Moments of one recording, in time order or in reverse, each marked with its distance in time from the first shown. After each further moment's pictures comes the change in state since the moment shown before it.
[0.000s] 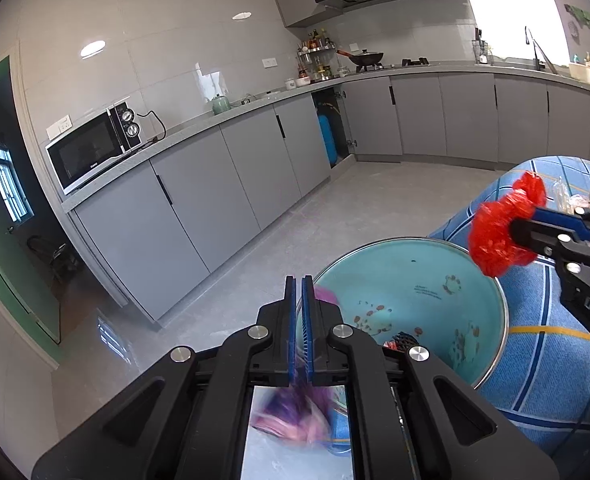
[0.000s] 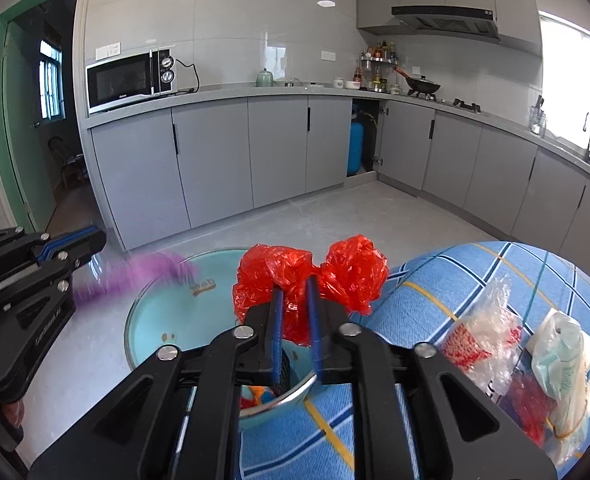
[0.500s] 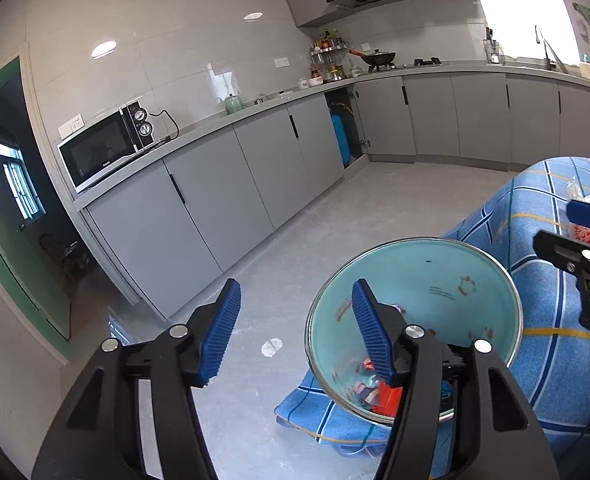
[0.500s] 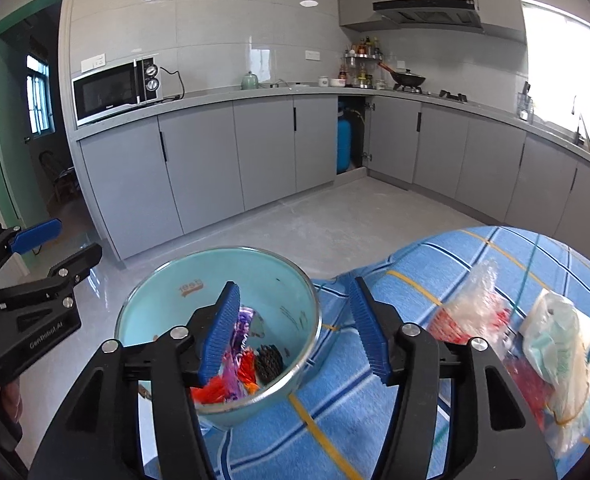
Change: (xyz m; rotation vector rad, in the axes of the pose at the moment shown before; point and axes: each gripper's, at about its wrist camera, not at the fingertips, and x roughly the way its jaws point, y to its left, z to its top) left arm 0.001 0.006 -0.001 -0.013 -0.003 0.047; right arm -0.010 -0.017 -0.010 0.057 0.006 -0.026
